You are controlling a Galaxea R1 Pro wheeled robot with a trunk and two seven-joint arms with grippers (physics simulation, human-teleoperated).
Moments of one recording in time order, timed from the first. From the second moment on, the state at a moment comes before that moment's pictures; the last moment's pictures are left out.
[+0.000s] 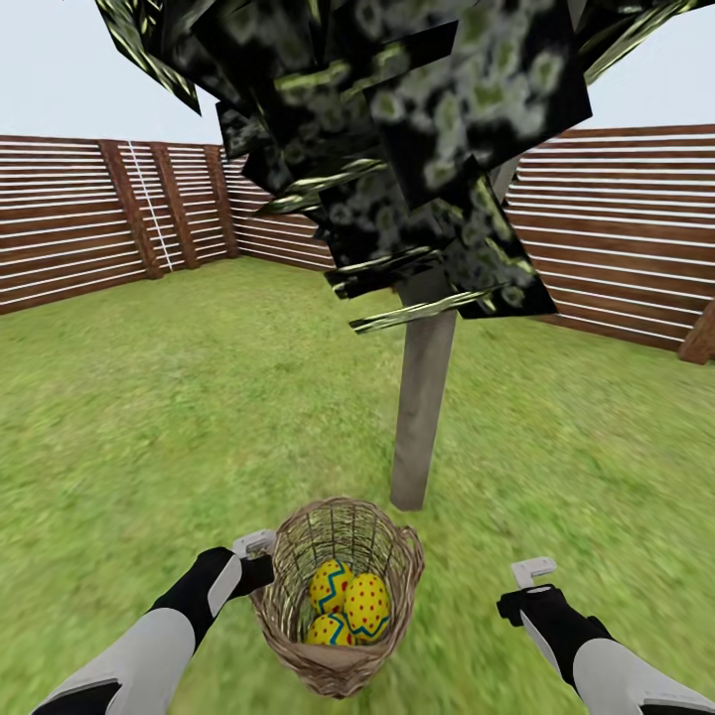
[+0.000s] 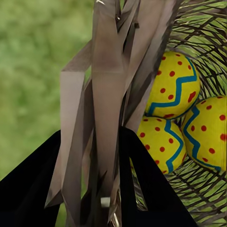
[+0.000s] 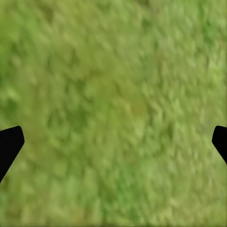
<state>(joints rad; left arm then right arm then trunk) -0.72 -0.05 0.21 -0.37 0.14 0.49 0.06 -0.67 -0.11 -0.07 -0.22 0.28 0.25 -0.10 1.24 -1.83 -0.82</state>
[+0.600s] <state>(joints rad) -0.67 -0.06 0.22 -0.34 0.12 0.46 0.05 -0.67 -0.11 -0.07 -0.22 0.28 0.25 -0.10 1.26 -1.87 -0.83</state>
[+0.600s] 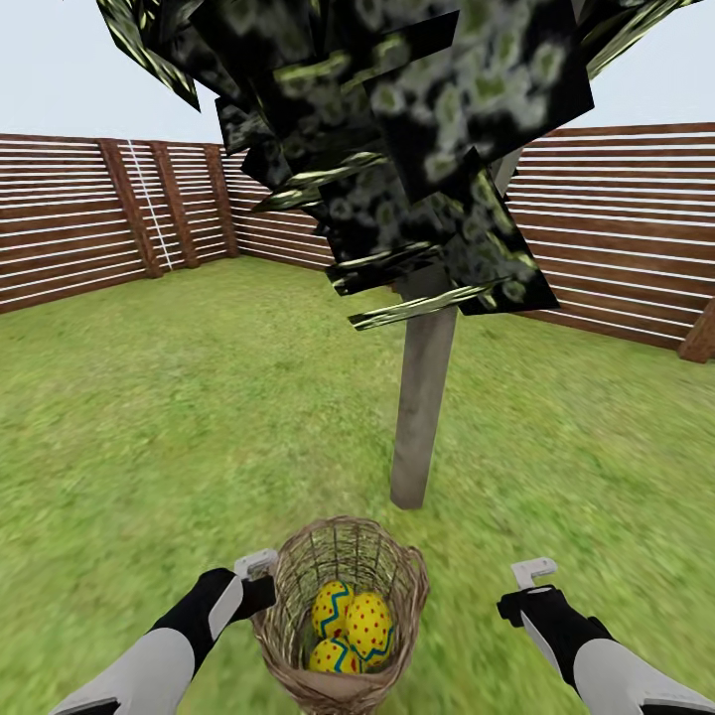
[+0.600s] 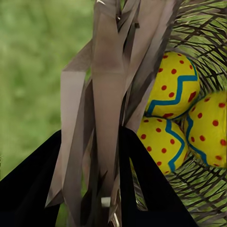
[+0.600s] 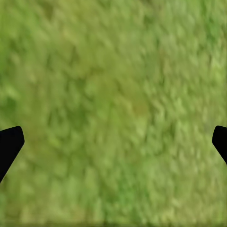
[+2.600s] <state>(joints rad) -0.54 -0.07 0.23 -1.29 0.16 0.97 0.07 -0.72 -0.07 -0.06 -0.20 0.27 0.24 -0.11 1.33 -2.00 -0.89</state>
